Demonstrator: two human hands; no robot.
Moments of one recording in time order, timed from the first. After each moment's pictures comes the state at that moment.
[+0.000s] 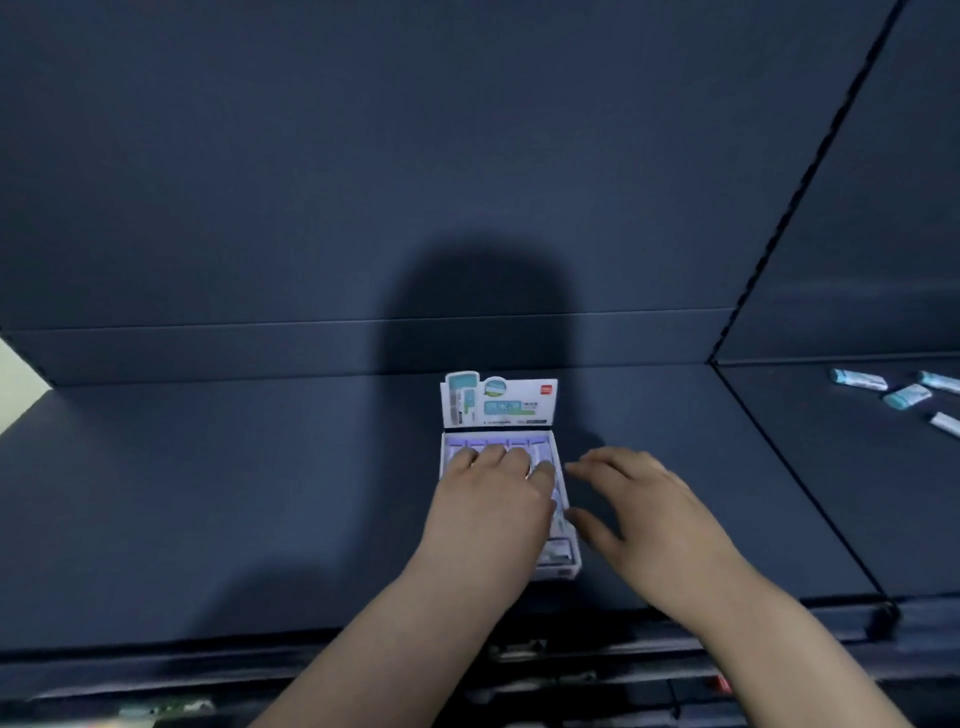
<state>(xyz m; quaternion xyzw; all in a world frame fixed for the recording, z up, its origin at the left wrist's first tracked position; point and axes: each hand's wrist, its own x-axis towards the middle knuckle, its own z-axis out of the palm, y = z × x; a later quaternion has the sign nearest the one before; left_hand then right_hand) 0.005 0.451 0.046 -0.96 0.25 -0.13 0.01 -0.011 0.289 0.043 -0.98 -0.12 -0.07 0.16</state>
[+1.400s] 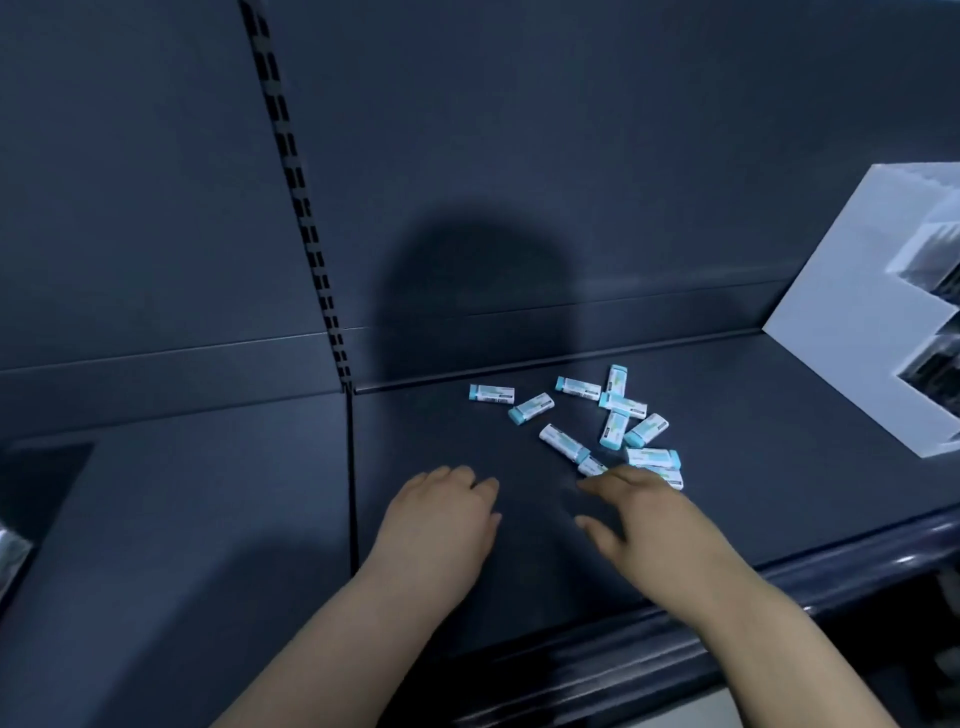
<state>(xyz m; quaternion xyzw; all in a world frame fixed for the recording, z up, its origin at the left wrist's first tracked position) 0.037 0.044 0.031 -0.95 0.29 0.02 -0.03 -0.020 -0.149 0.036 -0.99 0.02 -0.01 0.16</state>
